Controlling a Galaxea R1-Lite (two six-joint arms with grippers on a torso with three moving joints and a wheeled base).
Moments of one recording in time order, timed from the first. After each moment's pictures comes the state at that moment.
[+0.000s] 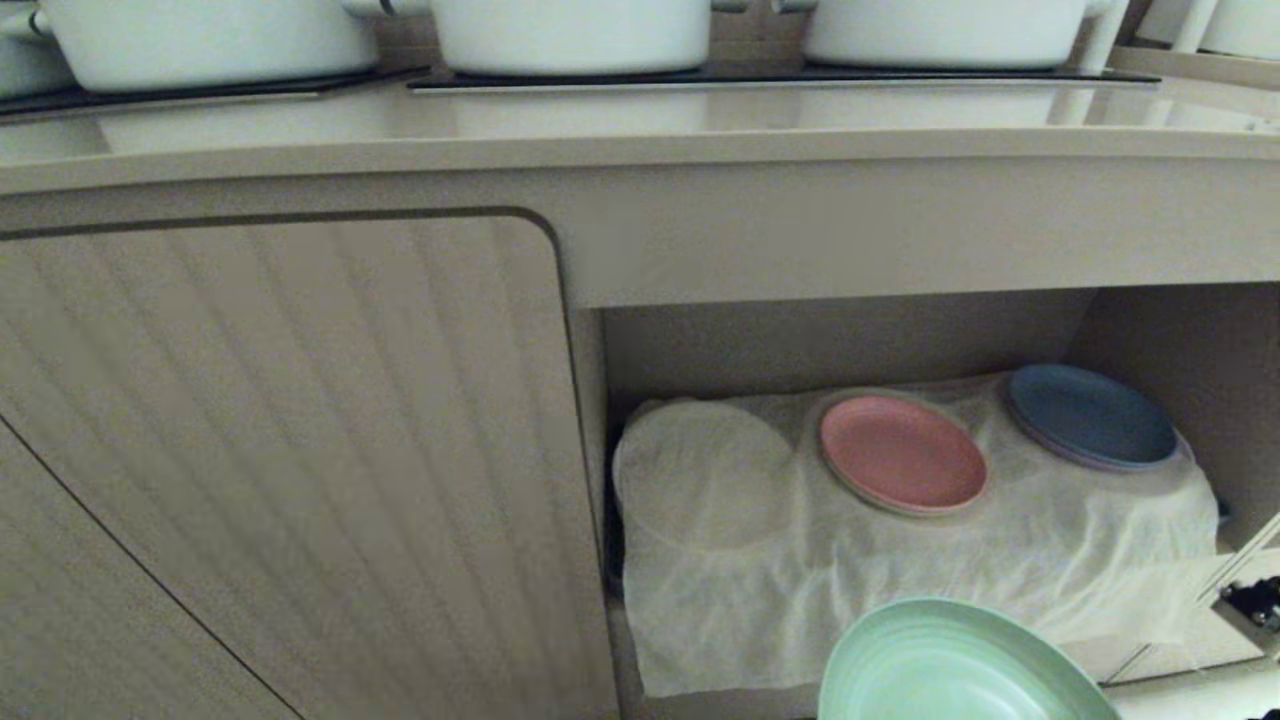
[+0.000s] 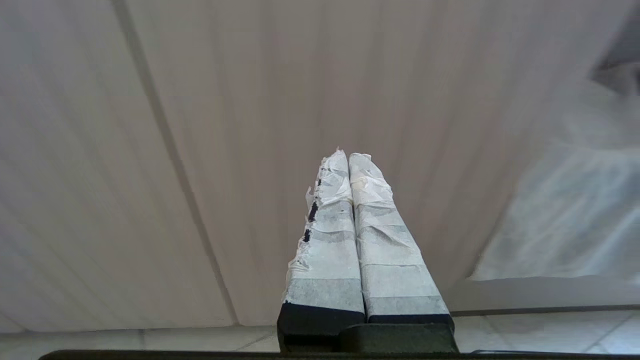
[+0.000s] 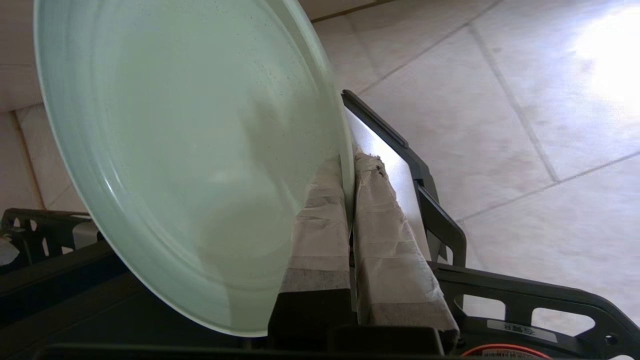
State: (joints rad) left arm 0.00 0.00 0.00 0.00 0.00 -0.05; right arm 0.21 1.08 -0.33 0.19 0.23 0.44
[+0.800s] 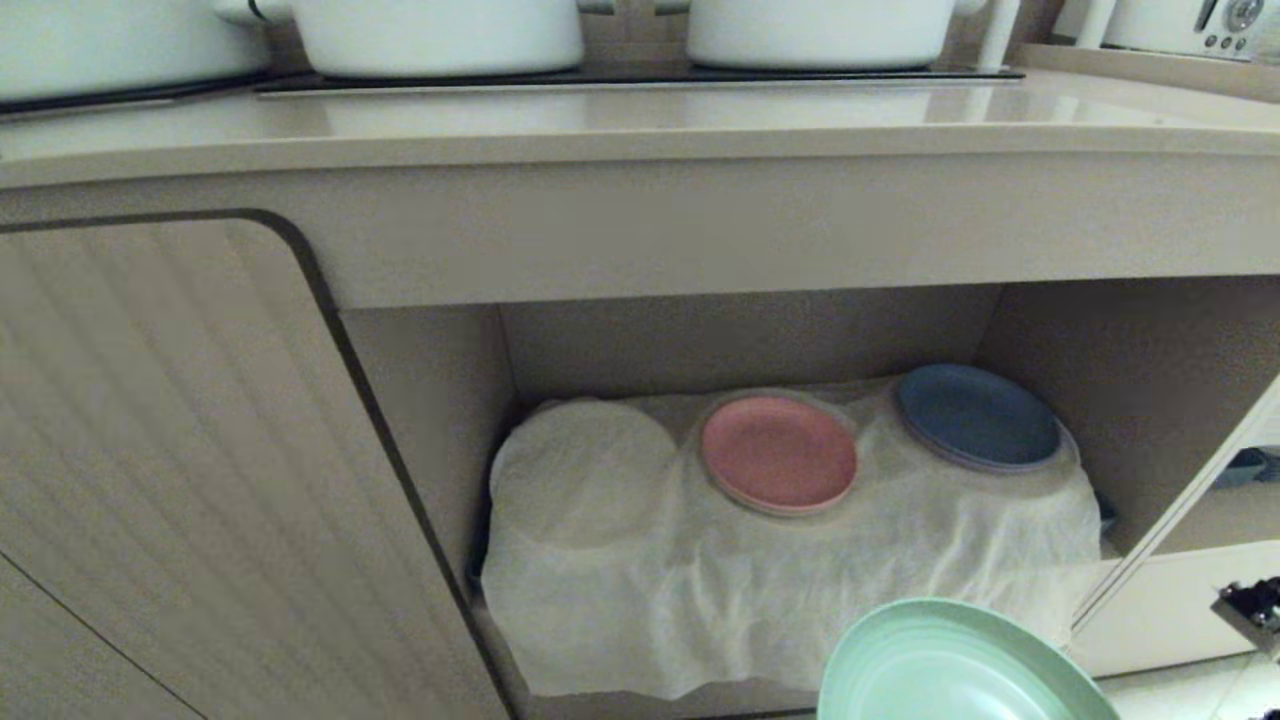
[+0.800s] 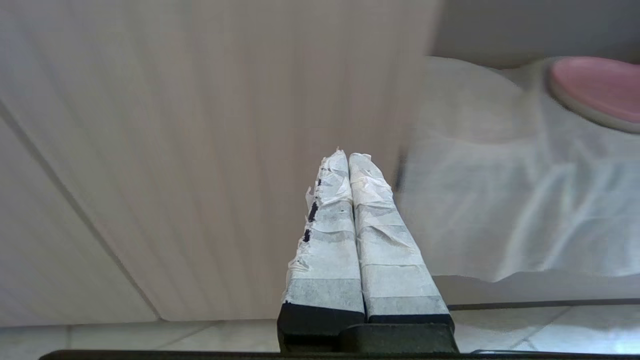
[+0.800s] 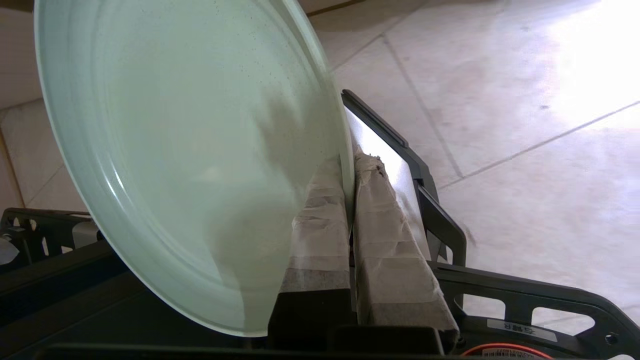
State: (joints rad) left arm 0.00 0.00 0.00 0.00 0.00 -0.05; right arm 0.21 1.07 -0.33 0.19 0.23 0.44
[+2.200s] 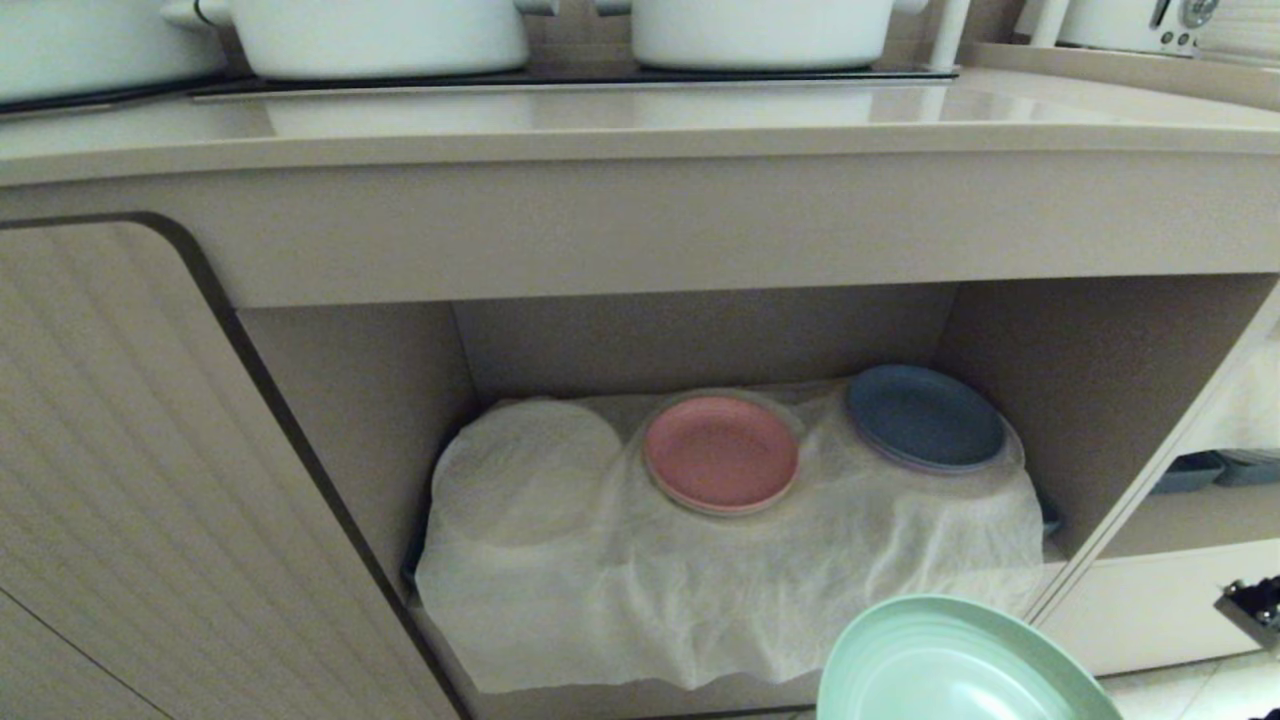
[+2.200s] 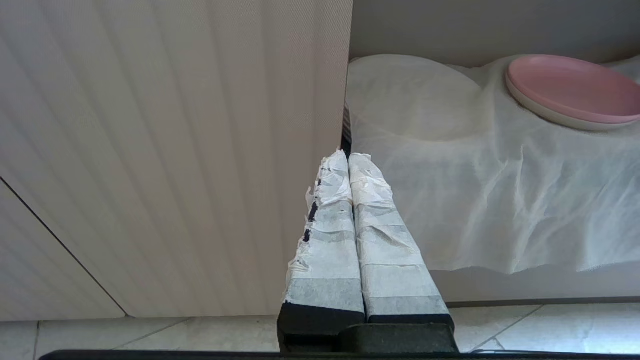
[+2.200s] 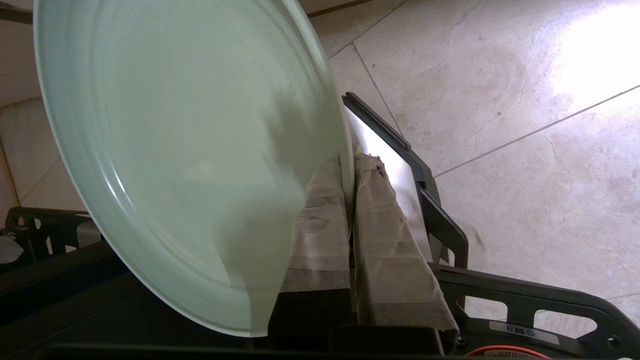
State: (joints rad) left arm 0.00 0.00 0.00 0.00 0.00 -0.05; right arm 0.21 1.07 -0.33 0.19 0.23 0.44
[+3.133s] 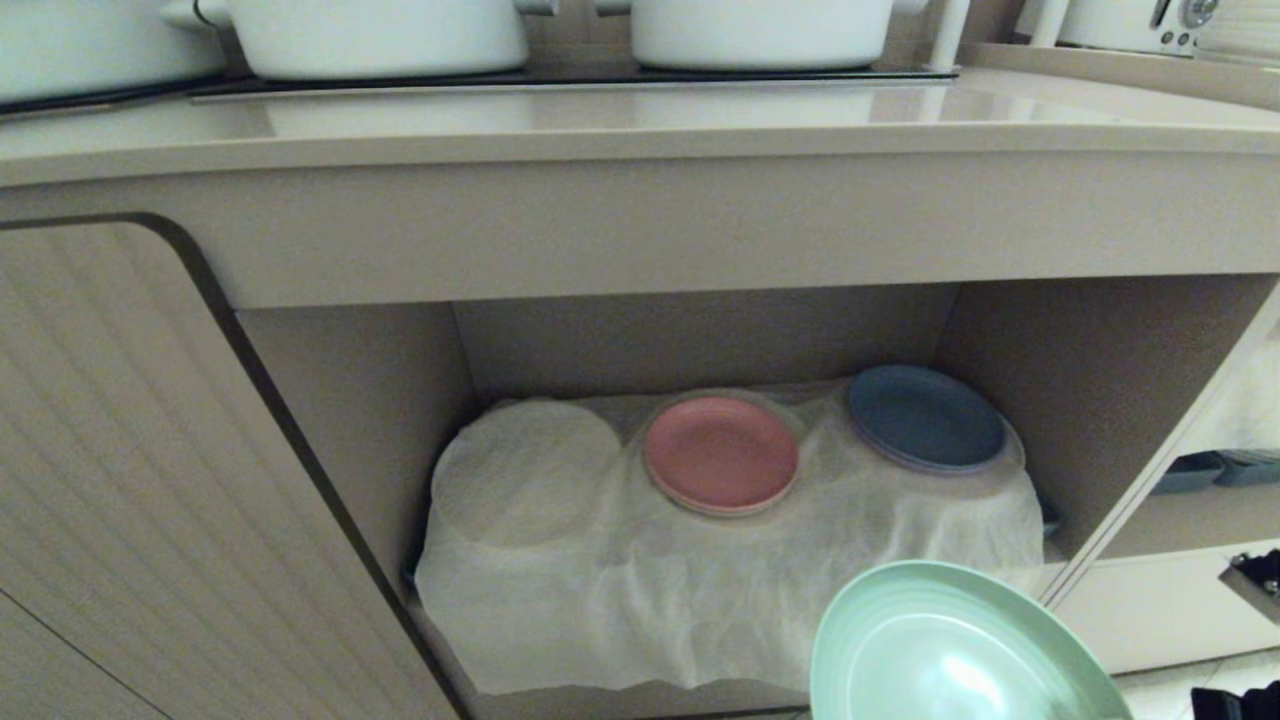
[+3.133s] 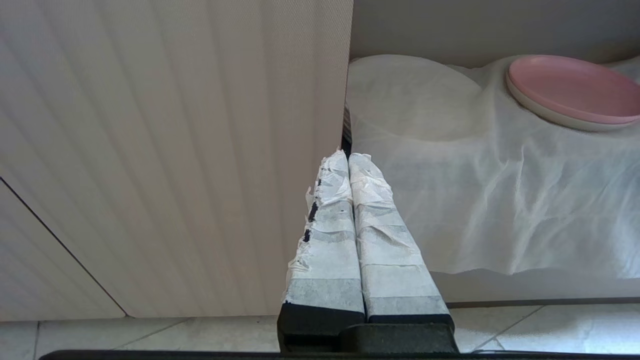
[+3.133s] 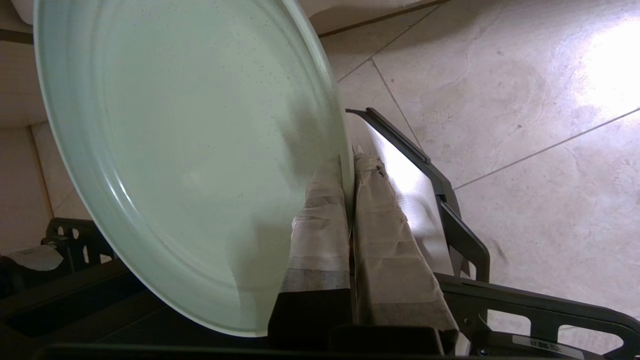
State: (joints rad) left arm 0.00 0.00 0.00 0.00 0.00 -0.05; right arm 0.21 1.07 -0.38 0.20 0.26 0.48
